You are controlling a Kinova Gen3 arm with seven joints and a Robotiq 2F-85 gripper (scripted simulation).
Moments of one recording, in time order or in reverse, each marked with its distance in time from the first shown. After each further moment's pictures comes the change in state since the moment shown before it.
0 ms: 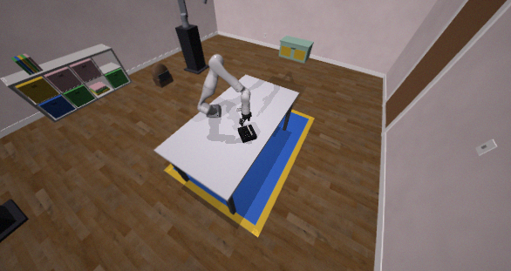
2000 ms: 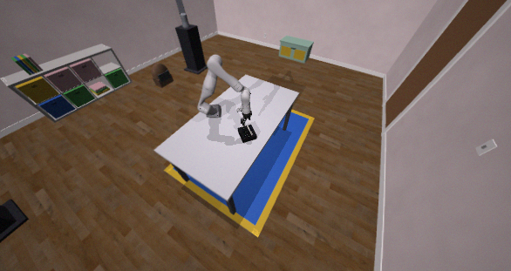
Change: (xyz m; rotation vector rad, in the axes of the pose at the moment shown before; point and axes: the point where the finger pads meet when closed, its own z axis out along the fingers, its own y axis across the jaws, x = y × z) arm -0.004 0.009 -0.007 -0.037 -0.014 -0.104
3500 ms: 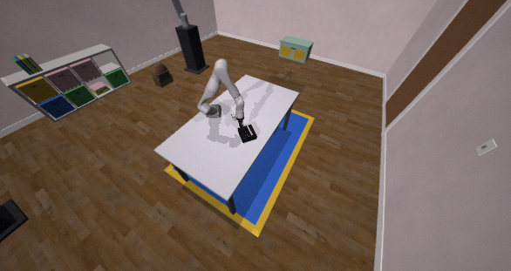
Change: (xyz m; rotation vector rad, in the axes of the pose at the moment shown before) arm 0.061 -0.014 0.076 0.002 0.008 -0.929
